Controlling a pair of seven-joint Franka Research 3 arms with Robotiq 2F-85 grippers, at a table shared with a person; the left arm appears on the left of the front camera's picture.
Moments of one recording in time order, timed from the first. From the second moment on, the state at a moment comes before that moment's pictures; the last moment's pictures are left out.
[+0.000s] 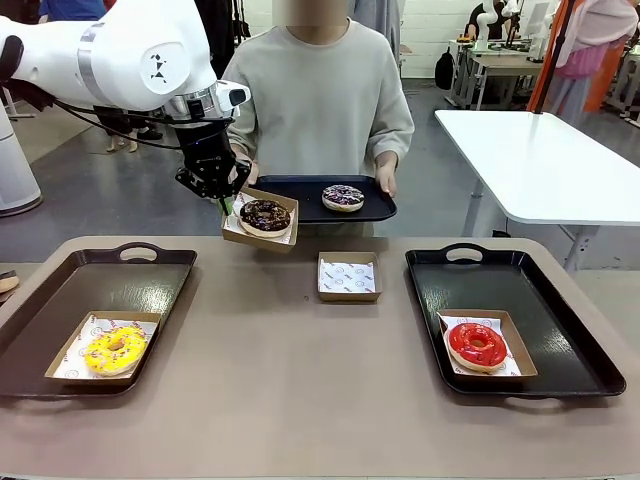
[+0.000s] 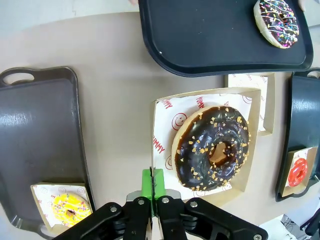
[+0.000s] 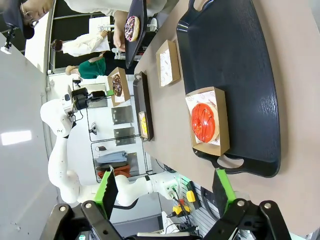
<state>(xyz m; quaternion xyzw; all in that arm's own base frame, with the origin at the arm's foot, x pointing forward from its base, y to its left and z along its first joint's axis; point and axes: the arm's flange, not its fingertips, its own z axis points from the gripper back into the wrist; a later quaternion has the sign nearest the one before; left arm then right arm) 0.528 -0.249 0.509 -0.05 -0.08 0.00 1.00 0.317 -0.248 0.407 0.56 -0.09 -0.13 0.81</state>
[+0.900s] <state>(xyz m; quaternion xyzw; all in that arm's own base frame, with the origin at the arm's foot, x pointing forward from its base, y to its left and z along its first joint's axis) 0.533 -0.237 0.511 -0.05 -0.08 0.00 1.00 0.333 -0.227 0.424 0.54 -0.09 -0.10 0.83</state>
